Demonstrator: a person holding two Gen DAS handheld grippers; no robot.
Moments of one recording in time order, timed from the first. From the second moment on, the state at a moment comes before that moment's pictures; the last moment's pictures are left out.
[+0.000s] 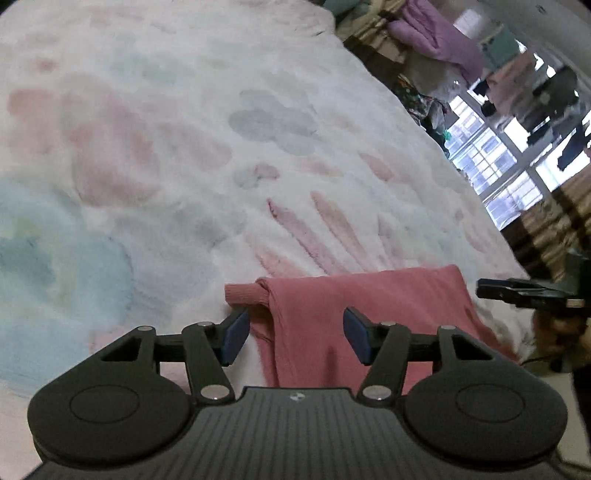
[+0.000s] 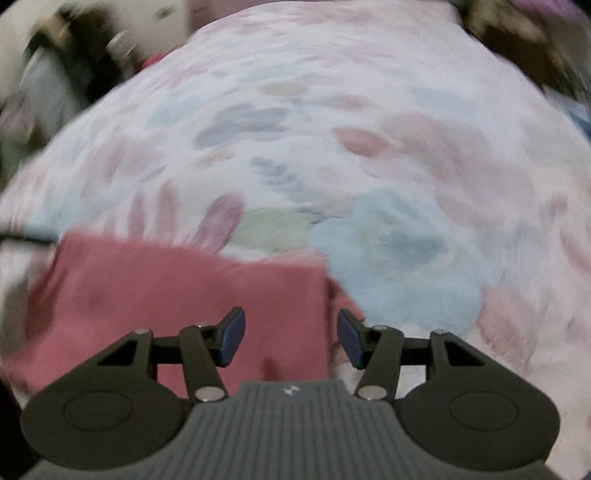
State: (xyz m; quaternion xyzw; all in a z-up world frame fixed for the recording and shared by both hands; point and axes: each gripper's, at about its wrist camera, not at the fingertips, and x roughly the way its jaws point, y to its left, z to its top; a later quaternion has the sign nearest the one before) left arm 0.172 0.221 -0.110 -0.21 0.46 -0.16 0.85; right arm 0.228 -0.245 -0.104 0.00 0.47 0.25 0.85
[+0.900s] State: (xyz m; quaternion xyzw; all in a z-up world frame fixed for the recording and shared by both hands) left arm 0.110 0.224 -0.083 -0.18 0.42 -0.19 0.87; right arm 0.192 -0.259 -0.078 -0.01 0.42 0.26 0.87
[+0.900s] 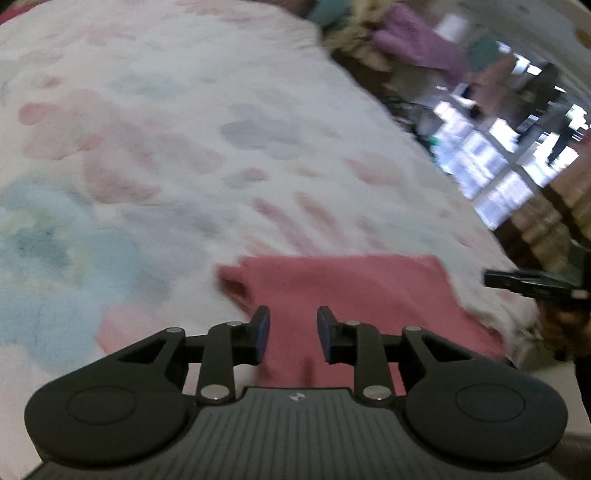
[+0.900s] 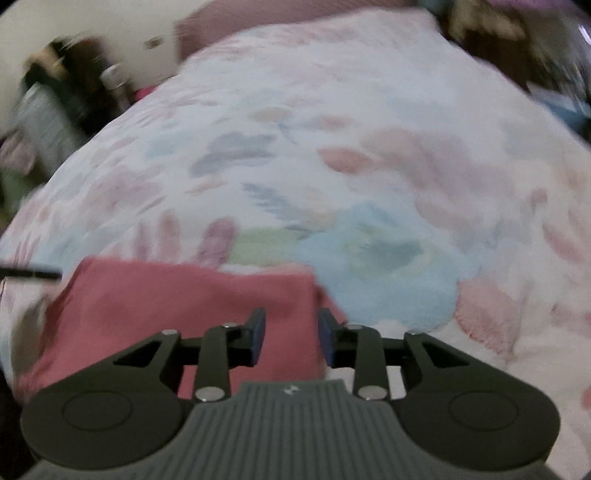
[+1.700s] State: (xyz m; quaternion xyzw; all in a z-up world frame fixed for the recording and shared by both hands) left arm 0.033 0.181 -0.093 -0.14 0.50 -0.18 0.83; right arm 0.084 -0.294 -0.090 -0.08 0.45 0.24 0.86
